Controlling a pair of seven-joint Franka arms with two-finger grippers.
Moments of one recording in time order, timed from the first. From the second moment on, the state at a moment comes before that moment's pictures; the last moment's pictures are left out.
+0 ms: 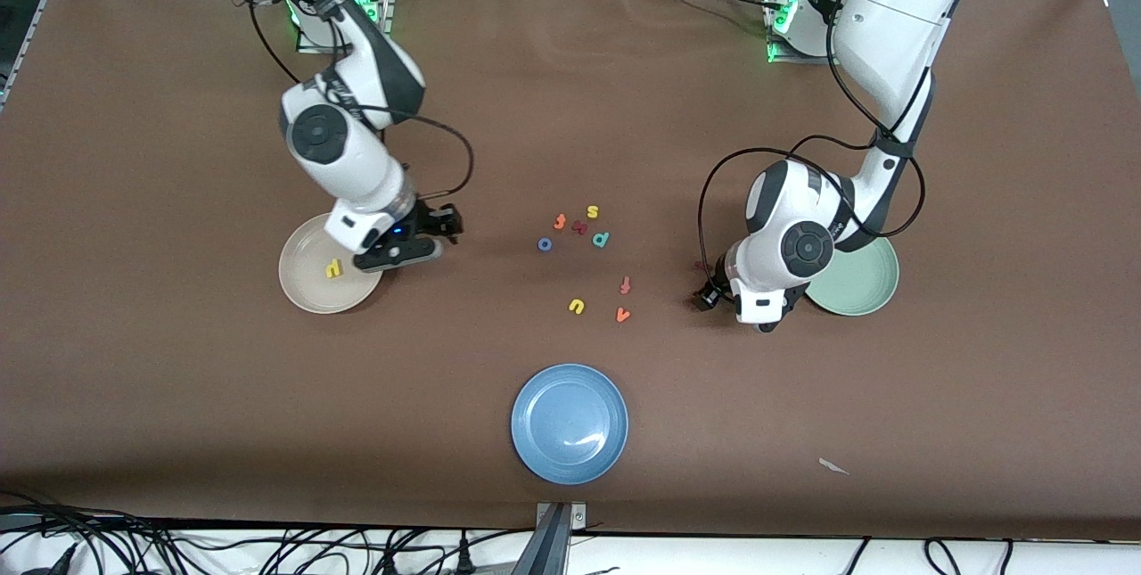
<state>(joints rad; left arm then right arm) -0.29 0.68 -0.09 -1.75 -0.18 2.31 -1.09 0.07 0.41 0.46 -1.98 -0.15 2.44 0.43</state>
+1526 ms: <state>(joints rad) -0.32 0.67 -0.09 -1.74 -0.18 2.25 -1.11 0.51 0.79 0.28 -1.57 -0.42 2.34 1.09</state>
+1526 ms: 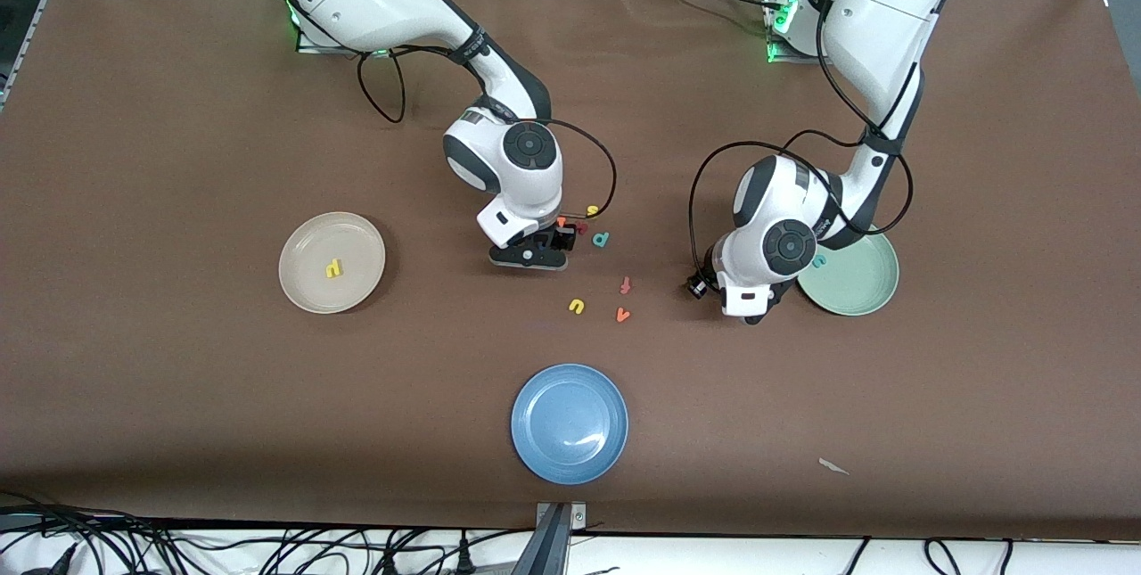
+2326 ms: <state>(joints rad) -0.30 0.66 -0.09 -1.71 -0.18 2.19 -1.08 0.52 0.81 0.28 -1.57 -0.46 2.34 1.11</state>
